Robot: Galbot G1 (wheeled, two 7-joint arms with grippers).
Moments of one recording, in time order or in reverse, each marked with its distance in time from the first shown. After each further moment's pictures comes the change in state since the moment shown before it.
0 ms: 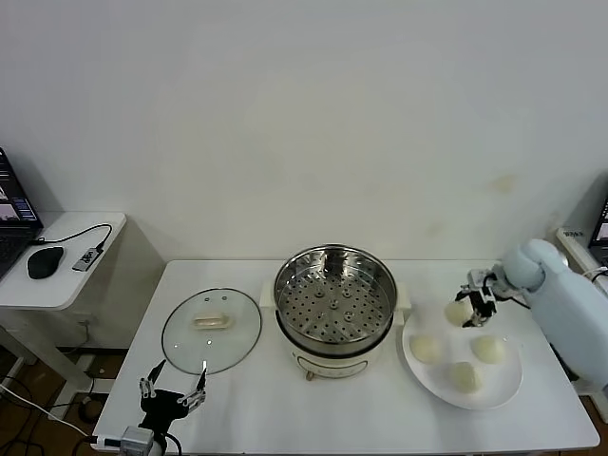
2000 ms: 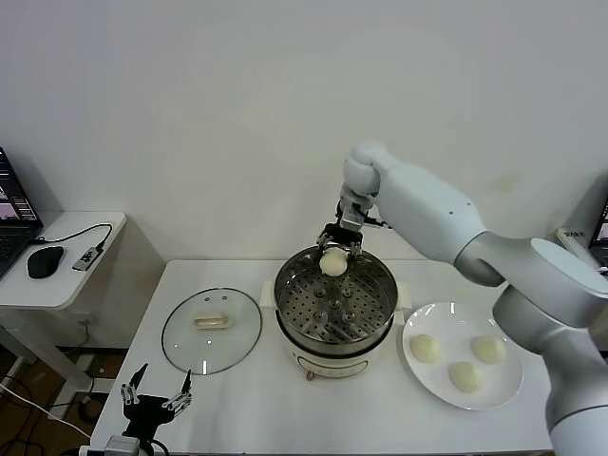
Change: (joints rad) left arm 0.046 -0.034 -0.040 -0.034 0.002 -0.008 -0.029; right arm 0.391 0.624 -0.433 -0.363 -0.081 0.855 -0.046
